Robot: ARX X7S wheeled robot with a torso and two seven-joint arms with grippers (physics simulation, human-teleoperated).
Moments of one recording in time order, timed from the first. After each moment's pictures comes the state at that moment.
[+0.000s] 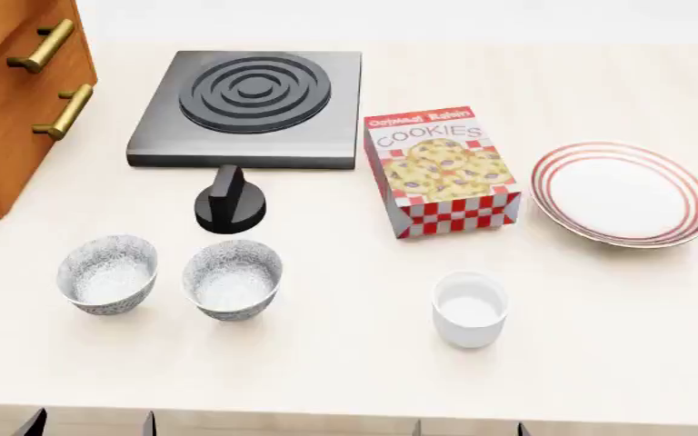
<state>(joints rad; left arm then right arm) 0.00 0.00 0.00 0.00 0.00 0.00 0.00 0.00 0.00 0.00 0.00 0.00 0.00 0.00</state>
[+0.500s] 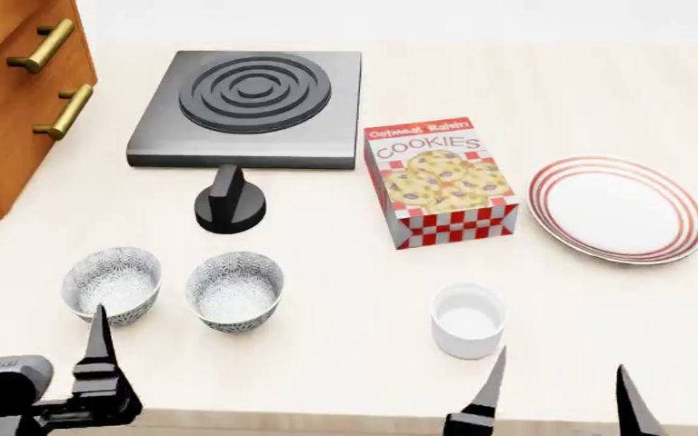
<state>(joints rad) -0.16 -0.06 -0.01 0.26 -0.12 -0.31 -0.10 0.03 0.08 0.06 -0.30 0.09 0.20 0.13</state>
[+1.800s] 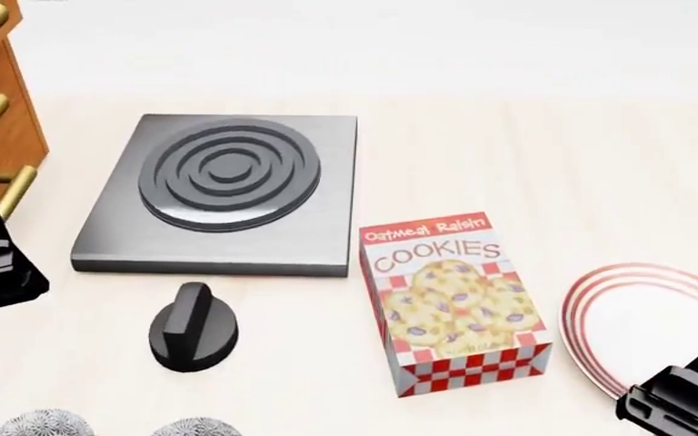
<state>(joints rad) -0.37 -0.15 -0.09 0.29 -0.21 -0.39 -0.23 0.03 0.16 0.31 -0.55 0.26 0.24 0.32</state>
